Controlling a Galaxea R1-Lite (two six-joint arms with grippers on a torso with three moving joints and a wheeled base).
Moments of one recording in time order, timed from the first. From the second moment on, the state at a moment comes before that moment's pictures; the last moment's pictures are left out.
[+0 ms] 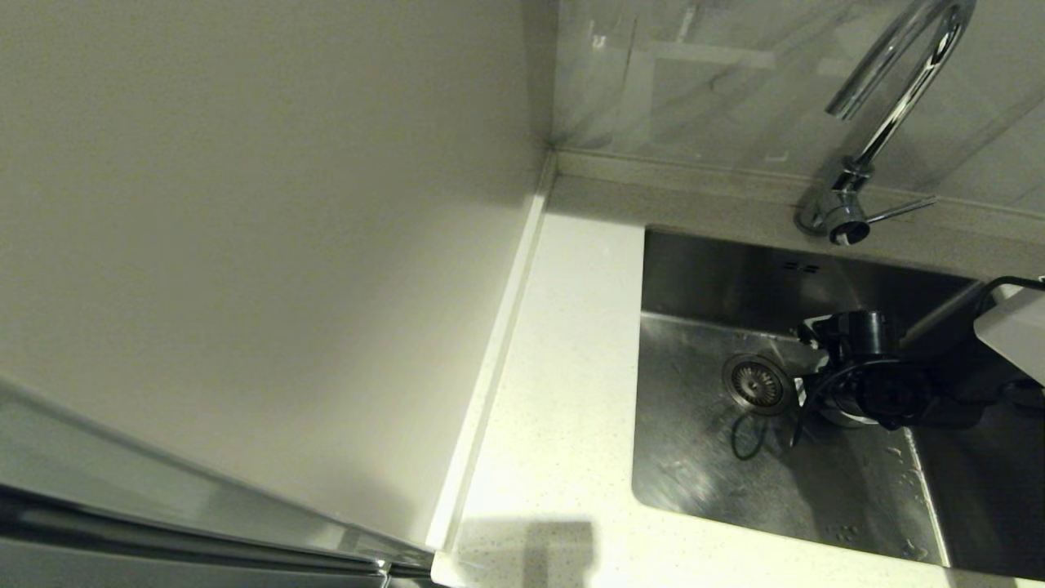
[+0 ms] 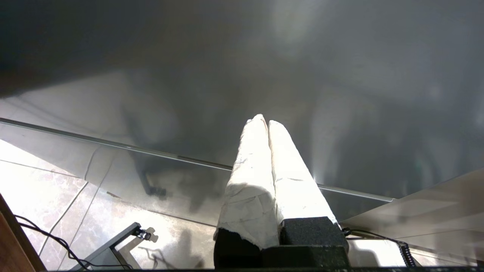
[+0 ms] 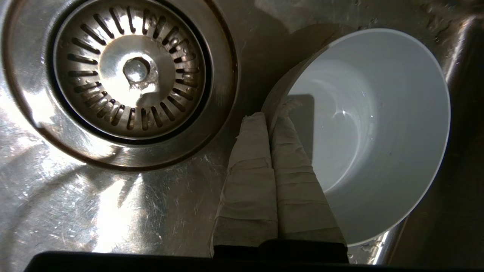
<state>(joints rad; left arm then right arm) 0.00 0.00 0.00 0.00 0.02 -0.02 -0.12 2.30 -1.18 -0.48 -0.22 -0.20</state>
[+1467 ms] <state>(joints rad) 0.00 0.00 0.00 0.00 0.01 -0.02 -0.13 1.81 -0.89 -0.45 -0.22 -0.10</state>
